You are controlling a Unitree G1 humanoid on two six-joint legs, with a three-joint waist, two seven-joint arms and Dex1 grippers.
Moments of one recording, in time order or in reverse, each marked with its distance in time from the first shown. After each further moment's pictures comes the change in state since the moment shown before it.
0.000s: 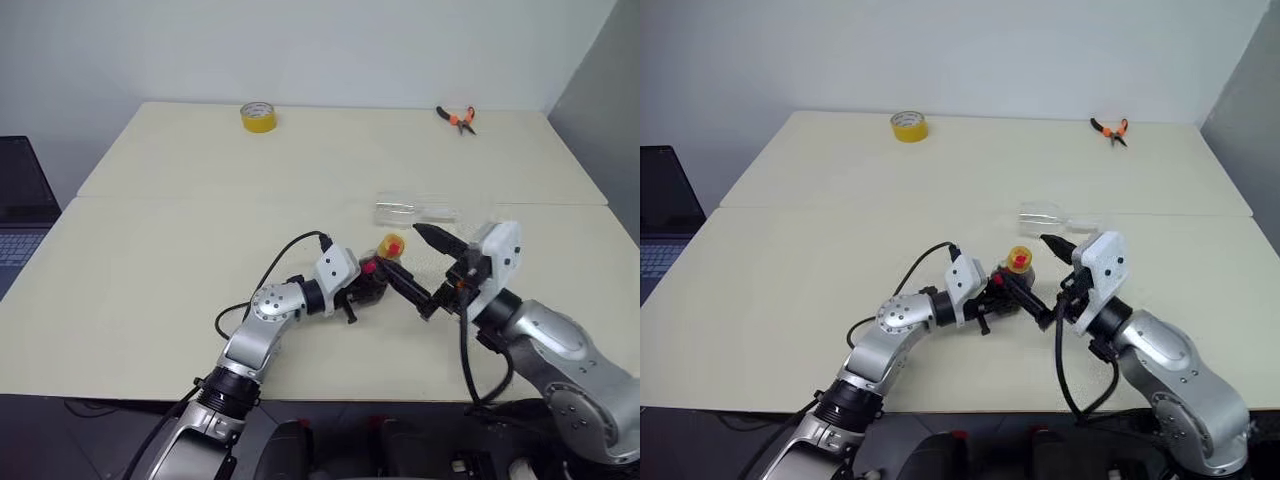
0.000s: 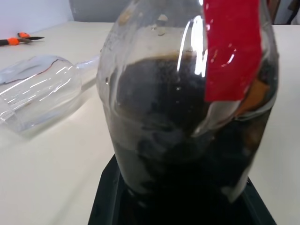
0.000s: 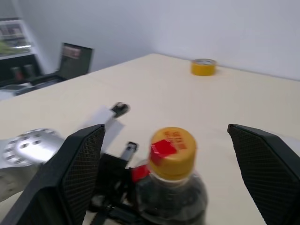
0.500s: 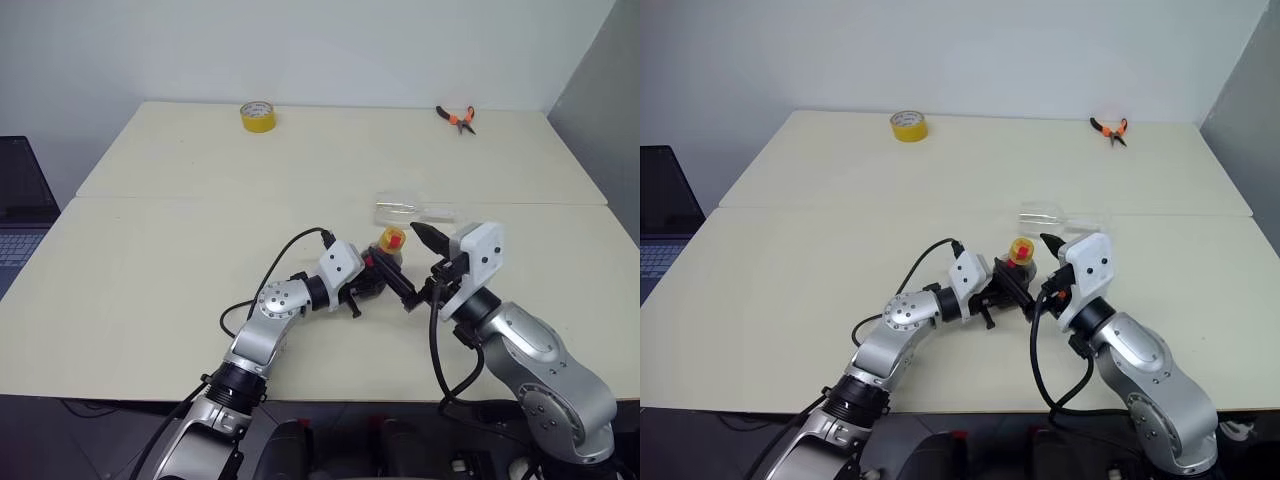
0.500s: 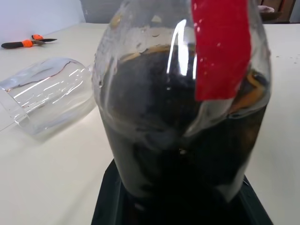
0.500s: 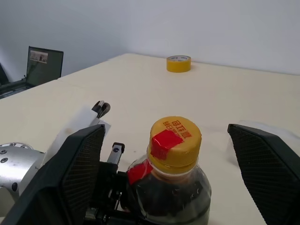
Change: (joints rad) left arm -0.019 -0.018 0.000 0.034 0.016 -0.020 0.031; right arm -0.010 0.087 0.067 0.029 -0.094 -0.019 -0.061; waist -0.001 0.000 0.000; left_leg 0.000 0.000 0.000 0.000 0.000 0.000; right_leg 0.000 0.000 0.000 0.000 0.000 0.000
